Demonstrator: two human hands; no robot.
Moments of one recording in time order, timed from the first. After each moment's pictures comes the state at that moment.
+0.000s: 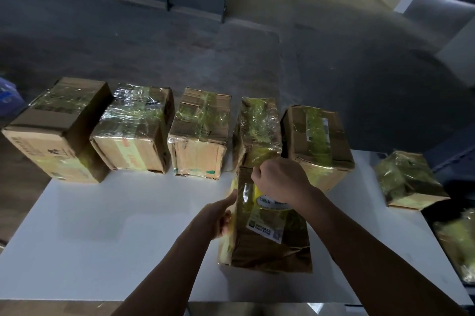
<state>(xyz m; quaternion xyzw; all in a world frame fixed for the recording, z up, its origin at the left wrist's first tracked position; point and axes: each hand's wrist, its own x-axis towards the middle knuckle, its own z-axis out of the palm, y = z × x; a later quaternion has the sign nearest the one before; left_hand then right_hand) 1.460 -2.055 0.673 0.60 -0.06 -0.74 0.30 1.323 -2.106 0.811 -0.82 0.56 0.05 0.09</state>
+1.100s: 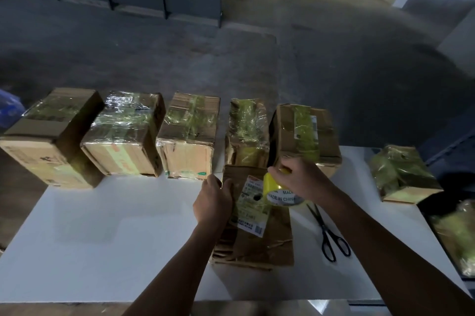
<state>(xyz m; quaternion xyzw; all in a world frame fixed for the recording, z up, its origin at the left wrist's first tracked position) 1.417 -2.057 0.713 0.82 -0.46 -0.23 0.26 1.228 -2.119 0.794 -0.79 0.54 -0.14 0.25</state>
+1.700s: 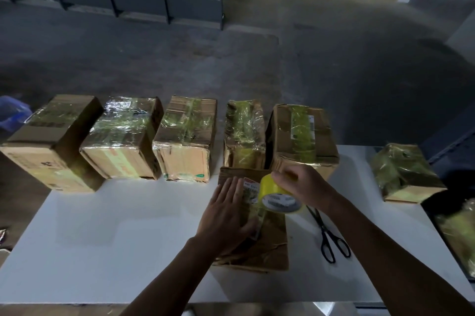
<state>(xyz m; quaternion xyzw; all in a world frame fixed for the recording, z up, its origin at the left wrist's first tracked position) 1.405 -2.031 0.708 0.62 -0.77 -0.11 0.09 1.201 -2.114 0.786 -0.78 0.49 -0.20 0.33</state>
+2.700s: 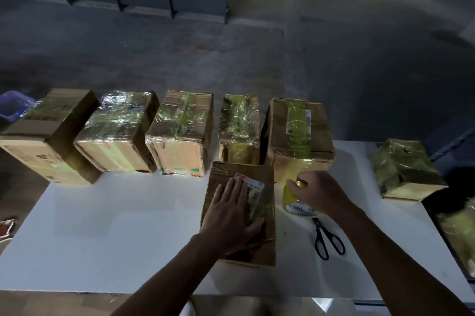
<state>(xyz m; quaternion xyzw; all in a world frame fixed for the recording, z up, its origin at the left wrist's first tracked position) 1.369 -2.030 0.711 0.62 -0.78 -0.09 0.00 1.142 -2.127 0.737 -0.83 0.51 -0.16 0.15</state>
